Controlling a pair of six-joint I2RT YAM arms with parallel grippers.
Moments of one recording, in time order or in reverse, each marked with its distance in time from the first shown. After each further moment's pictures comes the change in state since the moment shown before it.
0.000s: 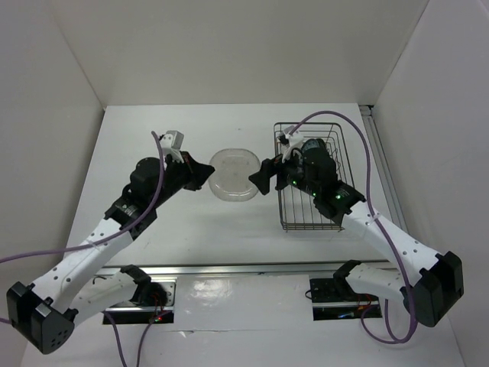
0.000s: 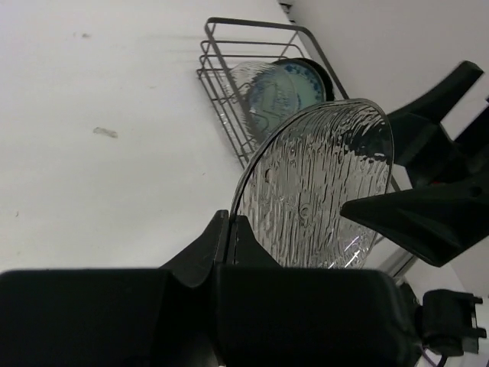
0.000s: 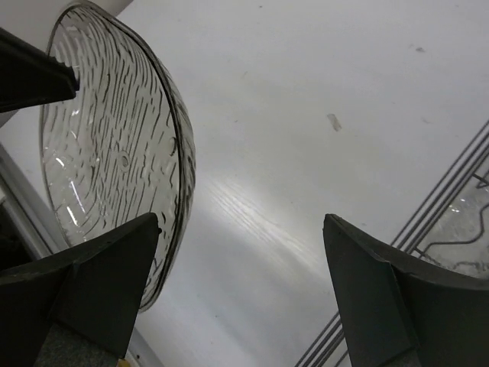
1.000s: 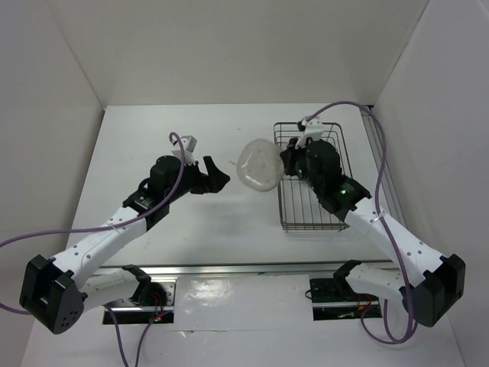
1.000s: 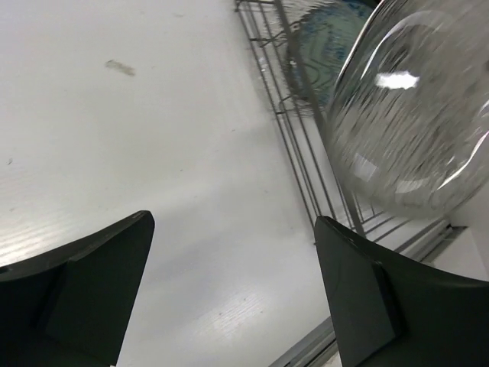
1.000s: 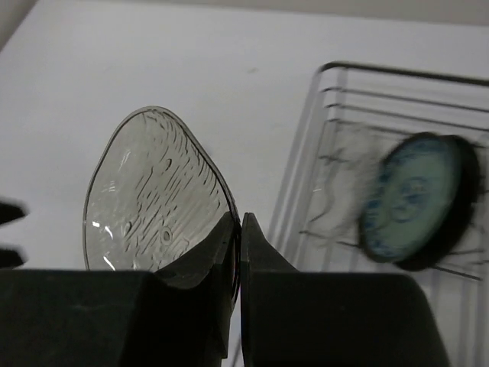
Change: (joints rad) left arm 0.005 0.134 -0.059 0.058 0.041 -0.026; right arm -0.017 0.002 0.062 -0.079 0.314 0.050
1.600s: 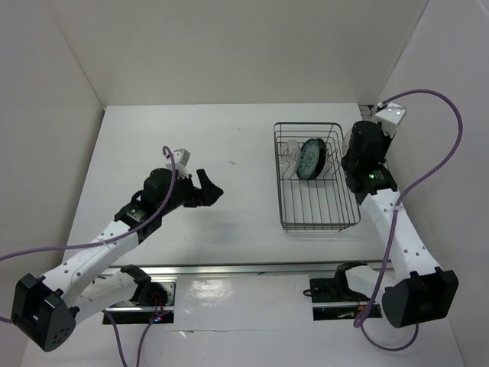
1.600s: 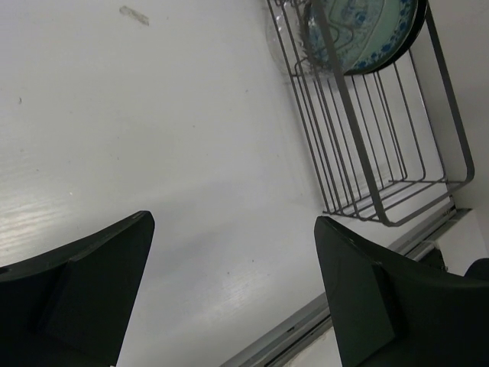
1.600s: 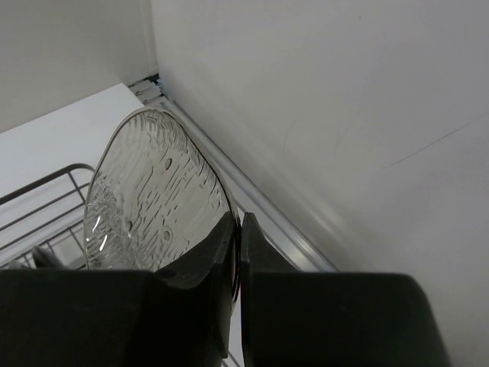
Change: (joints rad) left arm 0.000 -0.142 -0.092 -0.113 -0.031 -0.025; right arm -0.422 0.011 0.092 -0.006 0.783 -0.203
